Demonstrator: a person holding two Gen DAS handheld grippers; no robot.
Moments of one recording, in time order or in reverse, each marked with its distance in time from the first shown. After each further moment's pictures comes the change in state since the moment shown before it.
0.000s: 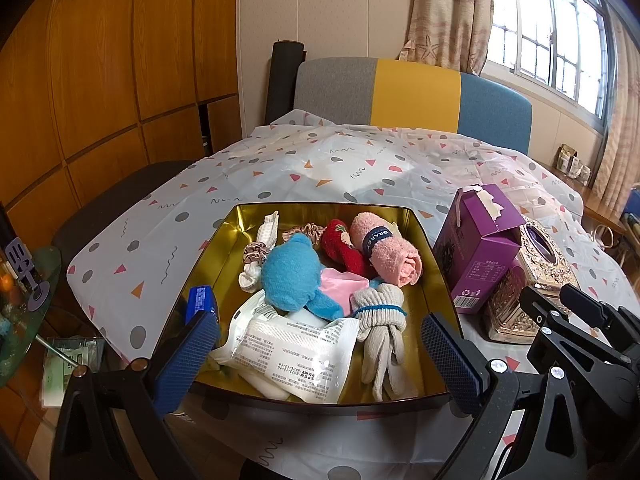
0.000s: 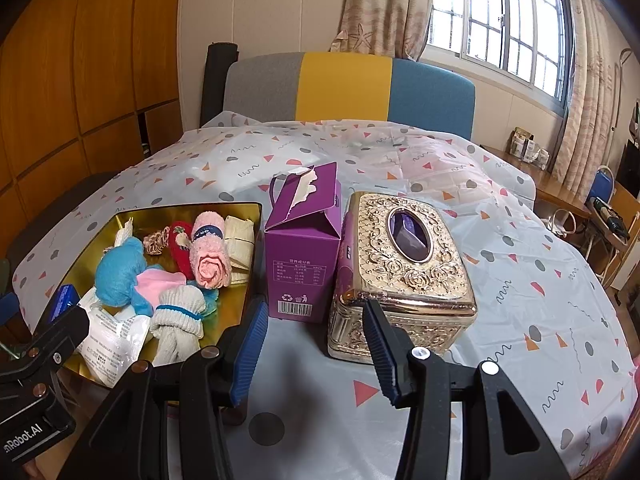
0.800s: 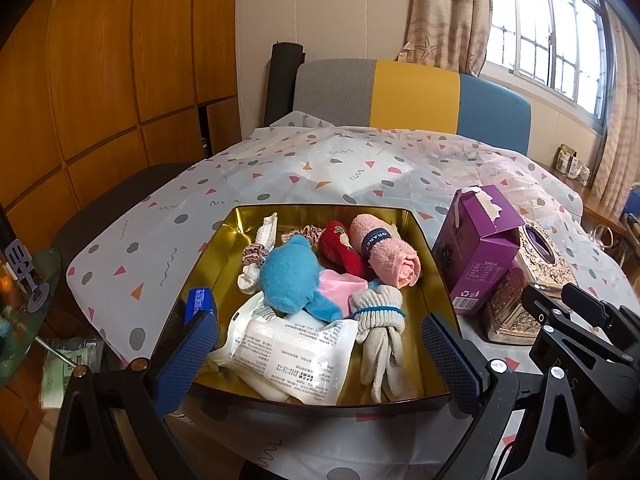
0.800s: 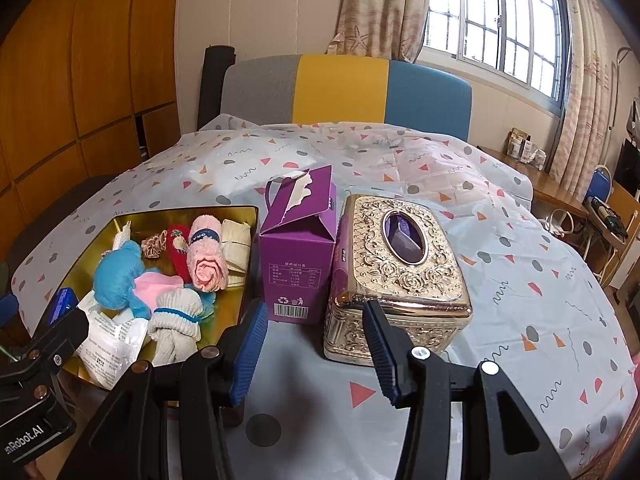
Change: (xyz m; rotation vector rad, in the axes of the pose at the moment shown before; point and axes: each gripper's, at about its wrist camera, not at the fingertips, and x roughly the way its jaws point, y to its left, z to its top) left arm 0.000 -0.001 0.001 0.001 -0.003 -0.001; right arm -0.001 -0.003 0.001 0.005 -0.006 -0.004
